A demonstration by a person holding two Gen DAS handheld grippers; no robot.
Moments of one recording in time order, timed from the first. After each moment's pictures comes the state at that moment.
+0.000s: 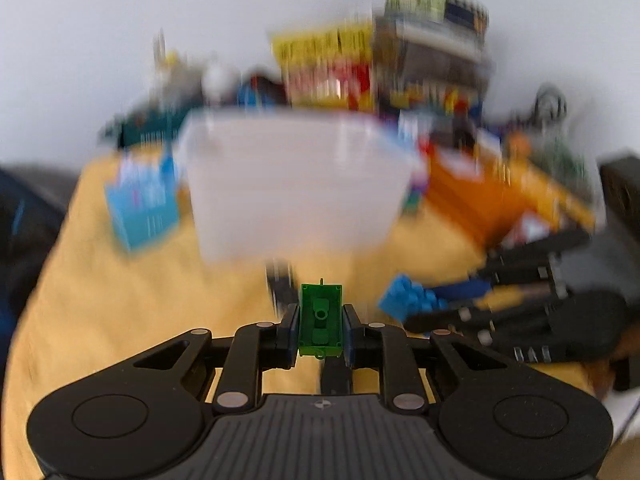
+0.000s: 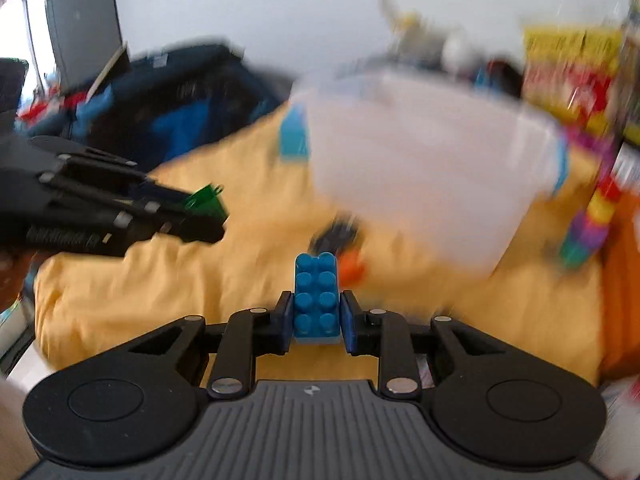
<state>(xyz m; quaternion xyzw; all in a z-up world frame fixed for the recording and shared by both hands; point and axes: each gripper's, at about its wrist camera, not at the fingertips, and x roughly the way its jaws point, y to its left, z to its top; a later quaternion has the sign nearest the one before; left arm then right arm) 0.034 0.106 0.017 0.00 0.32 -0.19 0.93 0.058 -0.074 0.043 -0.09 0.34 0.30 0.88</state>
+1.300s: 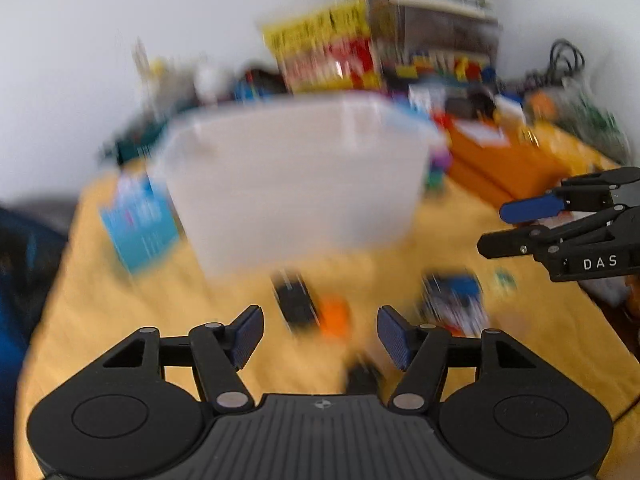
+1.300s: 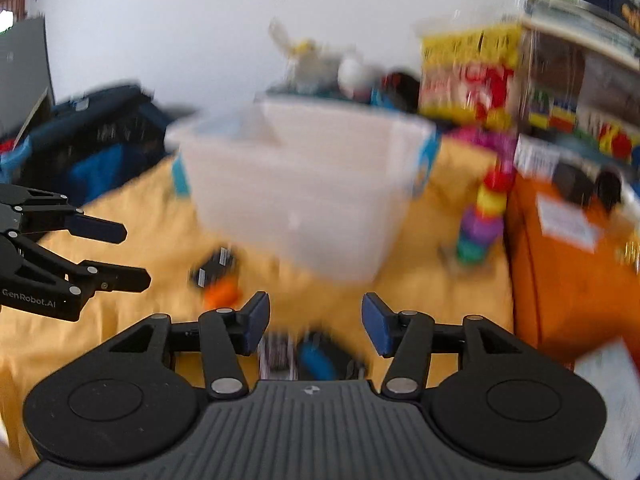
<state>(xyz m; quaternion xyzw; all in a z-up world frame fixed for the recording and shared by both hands) 0.054 0.068 -0.022 0.06 0.36 -0.17 0.91 0.072 -0.136 0.026 -0.07 0.33 0.20 0.92</state>
